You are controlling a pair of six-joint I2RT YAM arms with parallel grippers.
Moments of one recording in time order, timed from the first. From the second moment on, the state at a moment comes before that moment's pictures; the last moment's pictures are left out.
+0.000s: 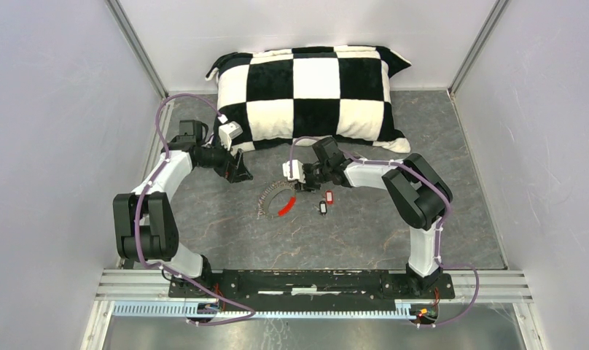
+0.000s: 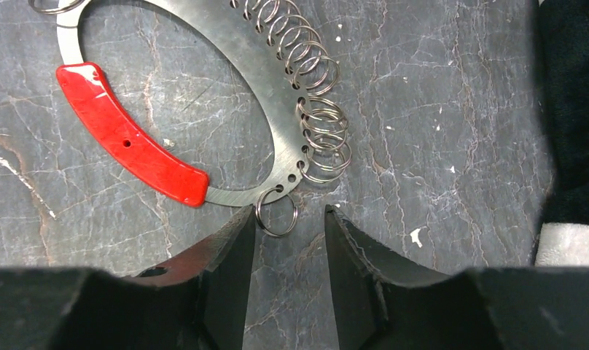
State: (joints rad) left arm 0.03 1.53 1.04 -0.57 0.82 0.52; right arm 0.65 1.96 1.10 0.04 -0.63 -0.93
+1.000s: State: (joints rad) left arm 0.02 1.32 1.01 -0.73 0.87 0.77; right arm 0.66 1.90 1.15 -0.05 -0.67 -0.83
